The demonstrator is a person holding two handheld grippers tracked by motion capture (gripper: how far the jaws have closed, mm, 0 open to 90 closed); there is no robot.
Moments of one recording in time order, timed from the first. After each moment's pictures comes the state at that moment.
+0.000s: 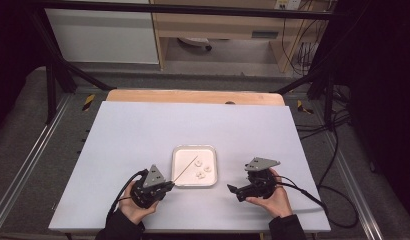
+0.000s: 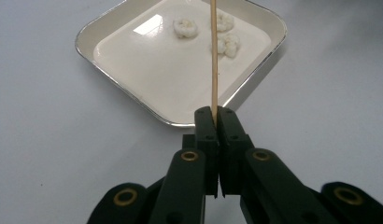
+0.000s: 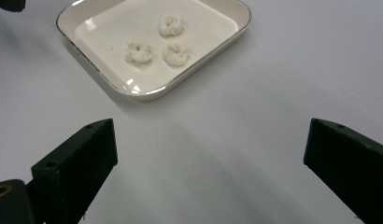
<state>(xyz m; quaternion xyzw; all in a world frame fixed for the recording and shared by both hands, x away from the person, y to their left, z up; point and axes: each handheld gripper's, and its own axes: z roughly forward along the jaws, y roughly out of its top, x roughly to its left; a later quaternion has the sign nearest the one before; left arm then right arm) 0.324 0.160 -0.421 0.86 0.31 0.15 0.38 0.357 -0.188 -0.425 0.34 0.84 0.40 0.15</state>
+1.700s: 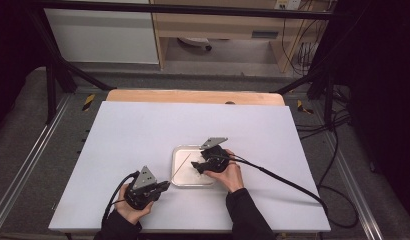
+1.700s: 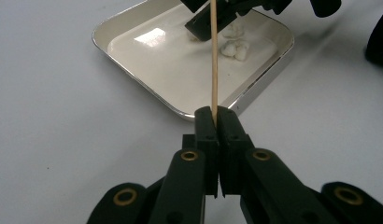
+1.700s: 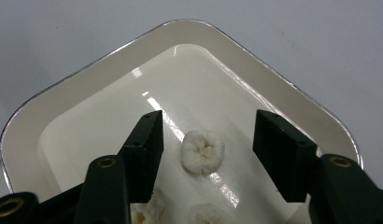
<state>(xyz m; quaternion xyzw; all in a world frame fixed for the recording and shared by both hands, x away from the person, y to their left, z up) 0.323 0.176 -0.431 0.83 0.32 0.15 0.42 0.436 -0.073 -0.444 0.31 0.86 0.38 0.13</state>
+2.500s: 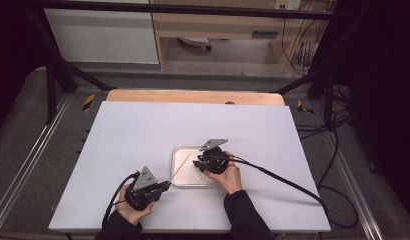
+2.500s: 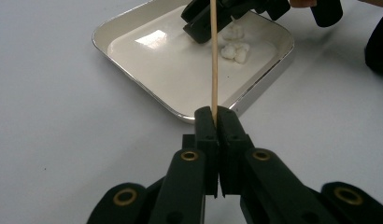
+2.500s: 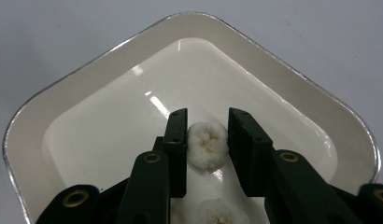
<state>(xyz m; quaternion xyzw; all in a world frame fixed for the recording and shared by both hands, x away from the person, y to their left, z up) 0.322 0.175 -0.432 0.83 0.33 0.15 0.43 0.433 -0.073 -0.446 0.32 0.86 0.39 0.12</state>
